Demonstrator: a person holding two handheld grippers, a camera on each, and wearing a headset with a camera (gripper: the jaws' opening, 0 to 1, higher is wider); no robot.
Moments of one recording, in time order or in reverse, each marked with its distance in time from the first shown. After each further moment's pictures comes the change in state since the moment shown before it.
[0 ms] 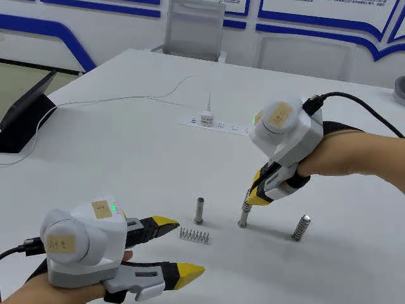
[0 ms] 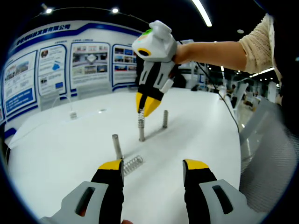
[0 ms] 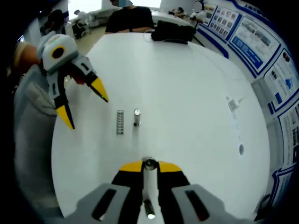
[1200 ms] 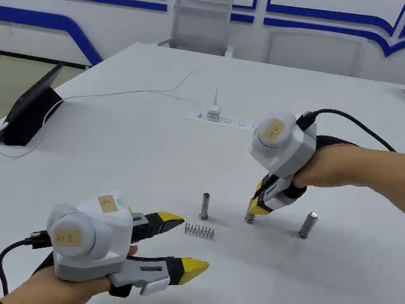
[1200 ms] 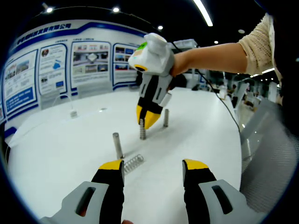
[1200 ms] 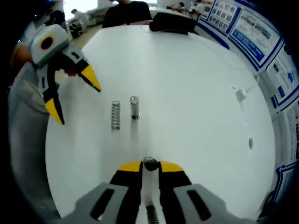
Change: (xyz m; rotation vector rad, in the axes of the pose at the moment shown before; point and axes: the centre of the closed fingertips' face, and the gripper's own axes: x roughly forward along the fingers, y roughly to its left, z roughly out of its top) left arm 0.002 0.002 -0.002 -0.005 0.006 0.005; right arm 0.030 0.005 -0.017 0.029 0.038 0.024
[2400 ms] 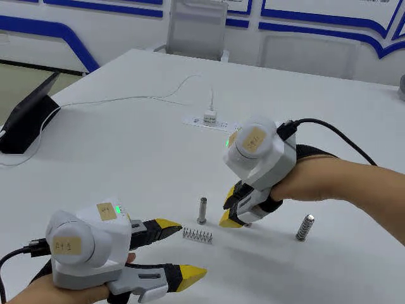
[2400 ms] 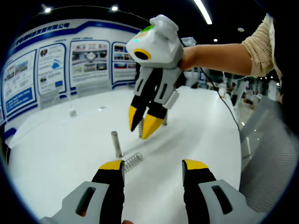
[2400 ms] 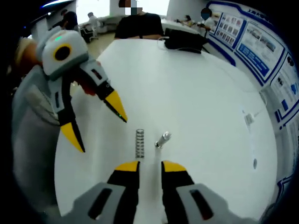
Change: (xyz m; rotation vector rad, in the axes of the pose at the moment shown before) left arm -0.001 -0.003 -0.002 0.009 0.019 -0.004; right arm 0.005 0.043 0.050 -0.067 -0.127 0.038
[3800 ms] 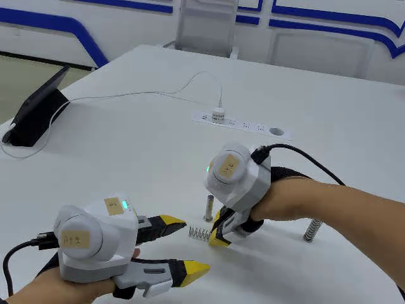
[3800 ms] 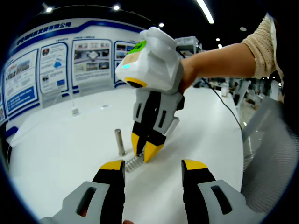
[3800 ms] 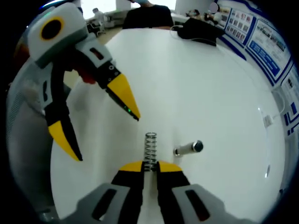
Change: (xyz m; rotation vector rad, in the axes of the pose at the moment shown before) left arm -0.001 0.006 -0.004 -0.007 0.009 0.023; right arm 0.041 0.022 -0.004 -0.031 0.055 0.085
